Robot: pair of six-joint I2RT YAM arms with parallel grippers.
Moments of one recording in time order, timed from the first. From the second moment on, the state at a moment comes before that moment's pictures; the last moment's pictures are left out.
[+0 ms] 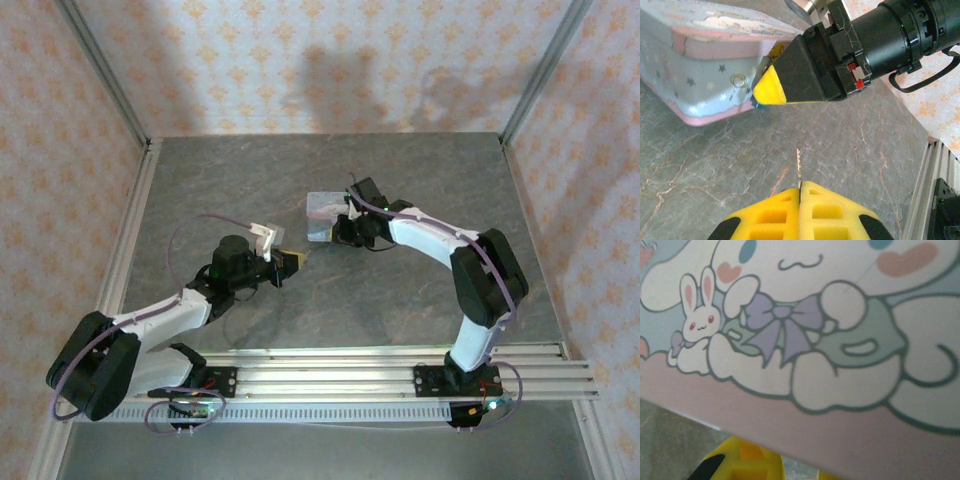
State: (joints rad) left arm -0.48 1.19 0.40 0.41 0.44 -0.43; right arm 0.56 1.76 1.21 -0.47 -0.29 0.63
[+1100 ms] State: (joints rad) left arm -0.48 1.61 0.46 0.95 0.50 -0.54; right arm 0.48 1.73 1.33 -0.64 -0.64 0.72
